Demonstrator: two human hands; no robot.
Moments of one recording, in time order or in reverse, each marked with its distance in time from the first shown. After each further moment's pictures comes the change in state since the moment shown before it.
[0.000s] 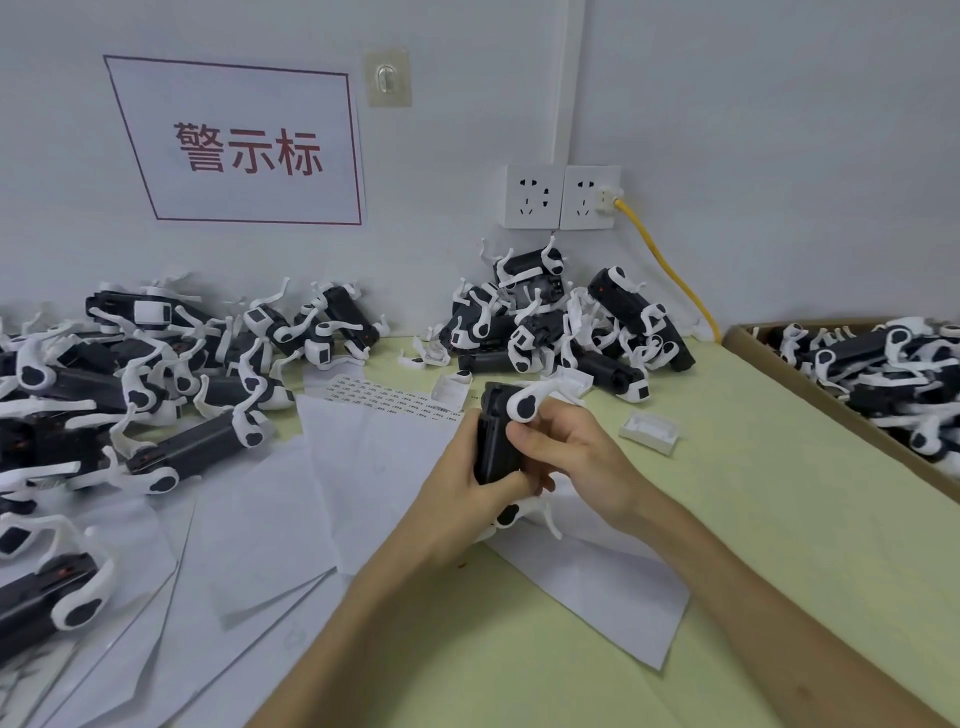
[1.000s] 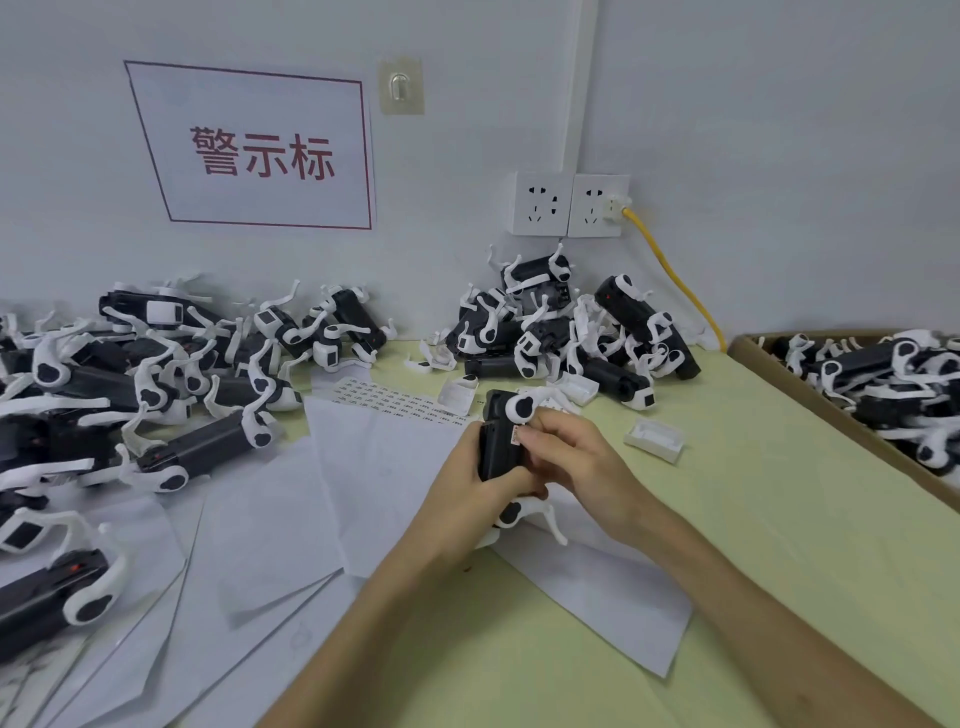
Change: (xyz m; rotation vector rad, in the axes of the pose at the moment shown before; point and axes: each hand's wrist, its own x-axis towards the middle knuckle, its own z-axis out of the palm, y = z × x) left_hand 0.003 0.000 0.005 -0.052 0.101 -0.191; right_hand 0.002 0.010 0.001 0.074 -0.017 -0.004
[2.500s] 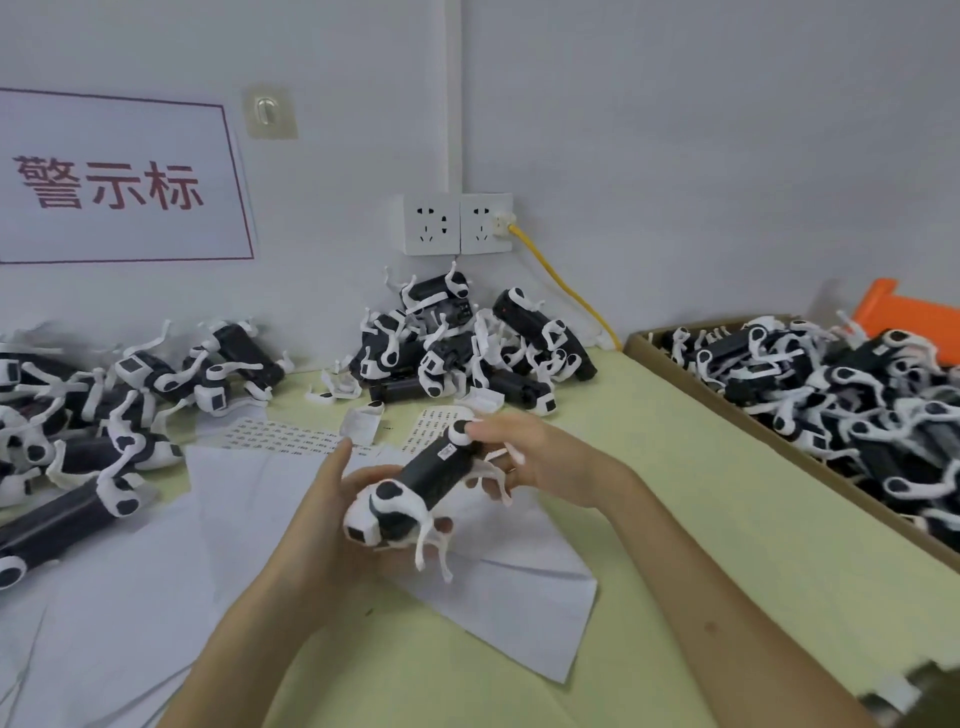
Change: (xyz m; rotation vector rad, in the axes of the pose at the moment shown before) left_hand 0.008 0.009 -0.016 -0.476 -0.037 -0.357; right_hand 0.000 -0.020 -0.064 -0.025 -0.101 0.259
